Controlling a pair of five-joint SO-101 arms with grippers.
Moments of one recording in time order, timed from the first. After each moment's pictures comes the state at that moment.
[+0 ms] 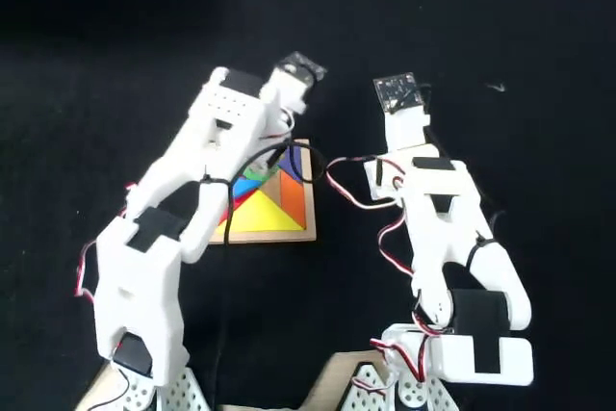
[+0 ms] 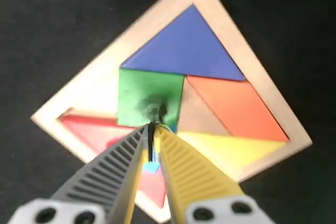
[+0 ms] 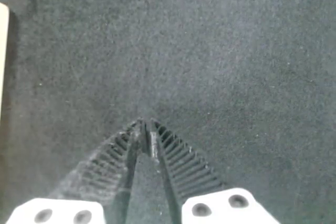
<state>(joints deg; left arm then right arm) 16.5 29.8 -16.1 81.6 -15.7 2.0 -6.5 46.7 33.6 15.4</state>
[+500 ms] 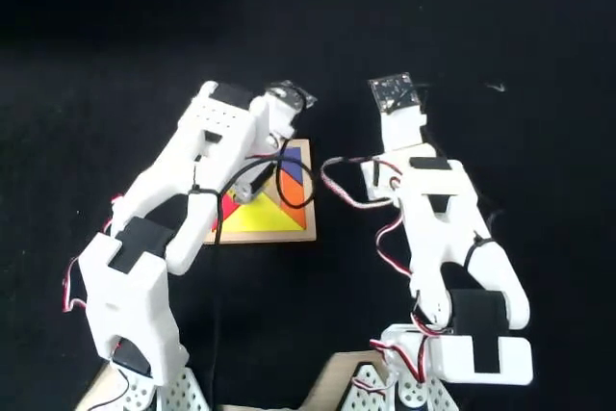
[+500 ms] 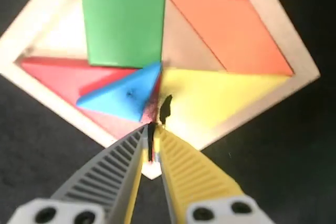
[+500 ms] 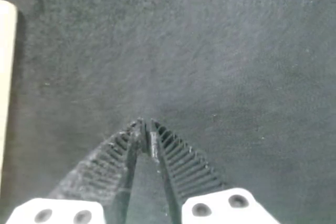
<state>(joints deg) 15.6 22.8 -2.0 83.5 -18.7 1.1 -6.5 46.7 33.6 15.4</state>
